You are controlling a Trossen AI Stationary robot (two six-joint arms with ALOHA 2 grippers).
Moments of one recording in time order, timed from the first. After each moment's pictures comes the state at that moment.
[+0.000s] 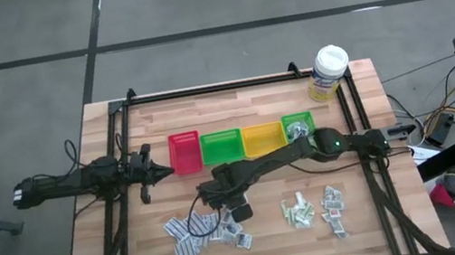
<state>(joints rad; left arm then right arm) 0.00 0.11 0.06 -0.13 0.00 -0.22 0.17 2.46 2.15 -1.04 0.03 -0.11</state>
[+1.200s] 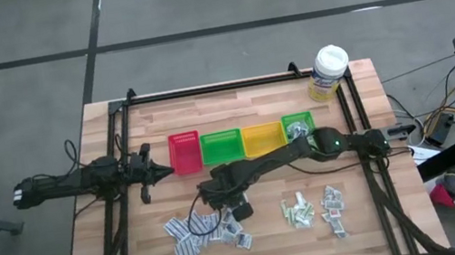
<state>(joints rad) 0.00 0.11 0.06 -0.13 0.00 -0.16 0.16 2.46 2.11 -0.98 0.02 -0.18</state>
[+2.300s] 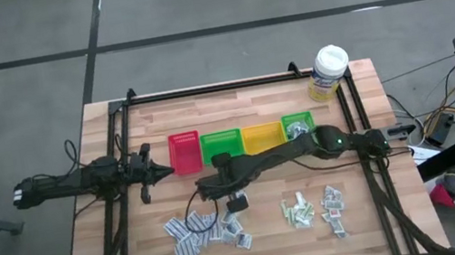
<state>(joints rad) 0.00 0.11 0.06 -0.13 0.00 -0.16 0.16 2.43 2.21 -1.12 0.24 -0.04</state>
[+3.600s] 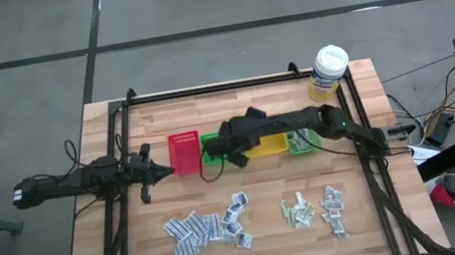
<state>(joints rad) 0.00 0.11 0.06 -0.14 0.00 -0.18 -0.03 2.32 2.20 -1.57 0.49 0.63</state>
